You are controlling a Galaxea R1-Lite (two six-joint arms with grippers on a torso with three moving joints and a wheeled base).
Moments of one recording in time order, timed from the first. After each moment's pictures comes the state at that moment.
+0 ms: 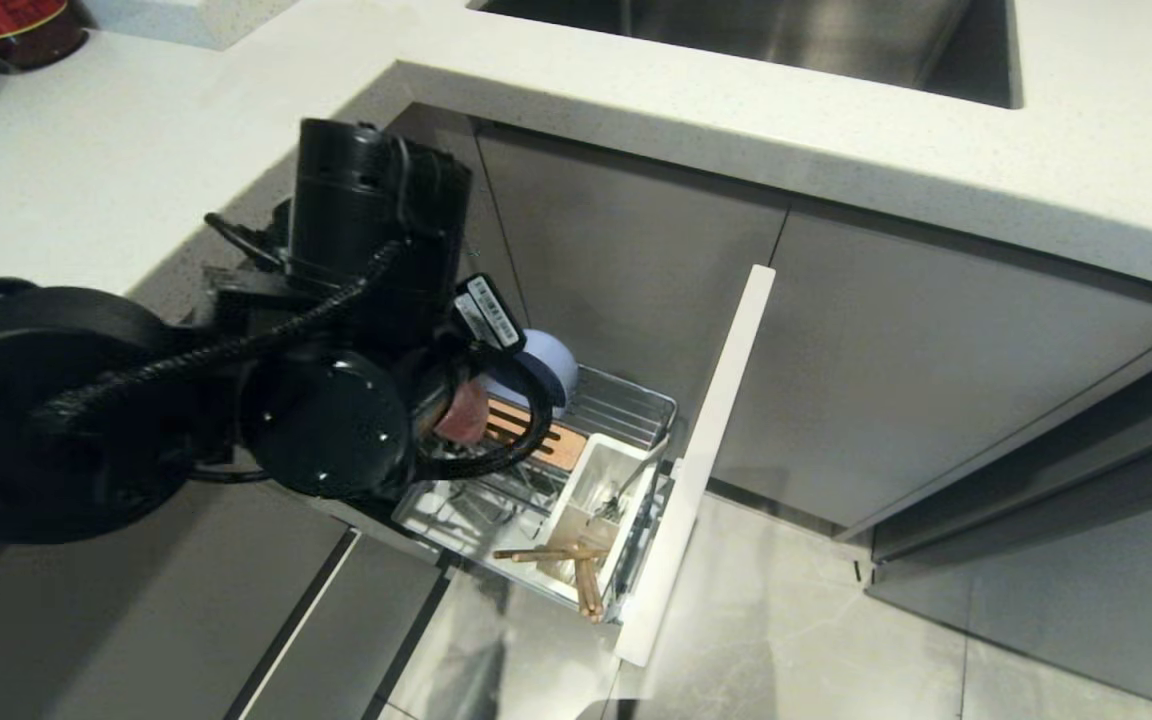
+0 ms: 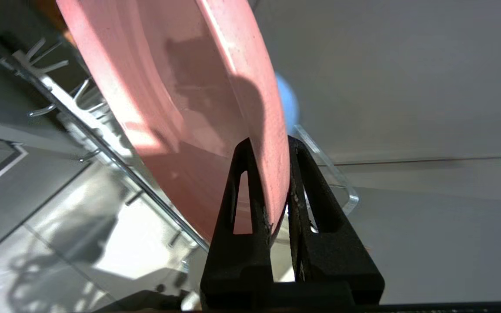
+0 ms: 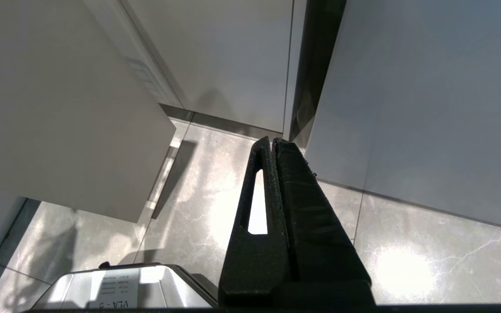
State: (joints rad) left arm -0.85 1.62 -1.23 -0.03 0.89 -0.70; right arm 0.00 0.00 0.00 -0.01 -0.05 0.10
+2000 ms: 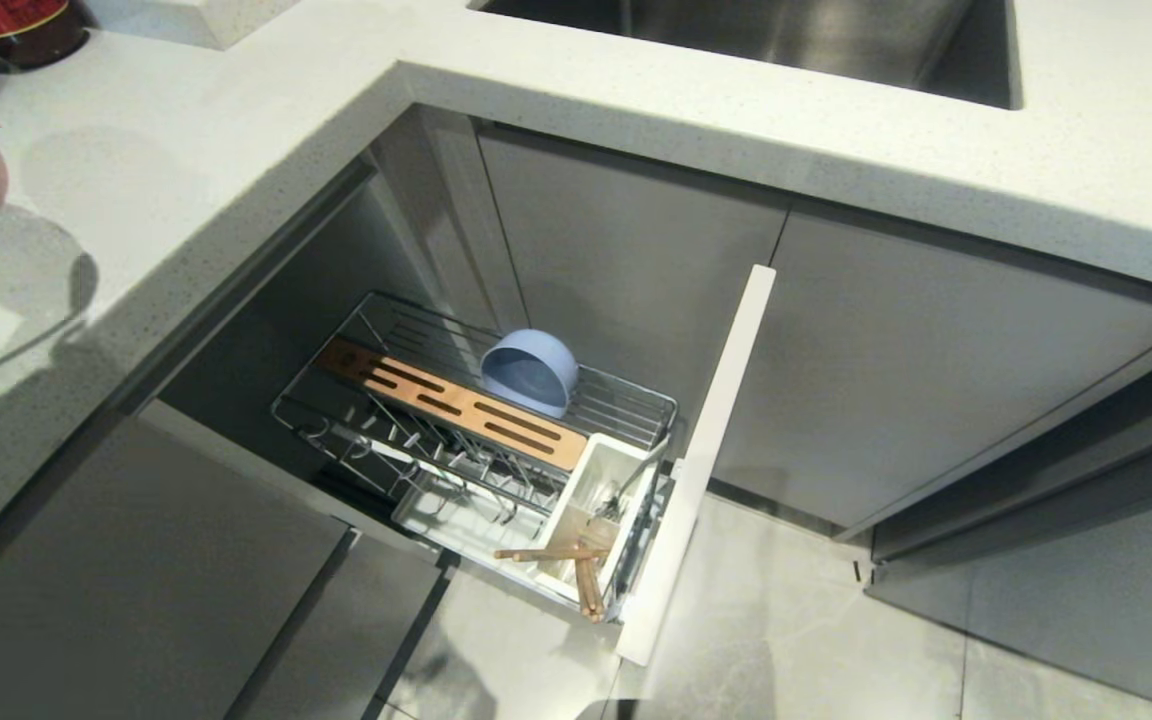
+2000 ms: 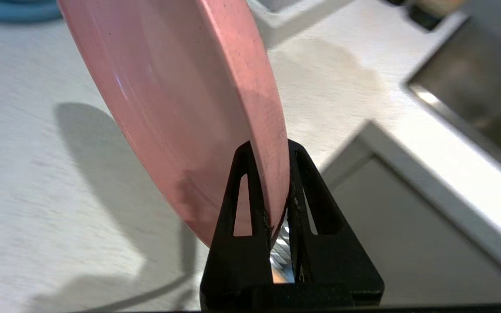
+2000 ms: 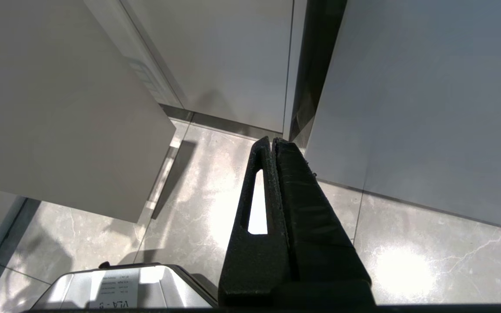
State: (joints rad) left arm -0.64 1.11 -1.43 0.06 0.88 -0.16; right arm 0.00 0.00 0.00 -0.01 -0.05 0.10
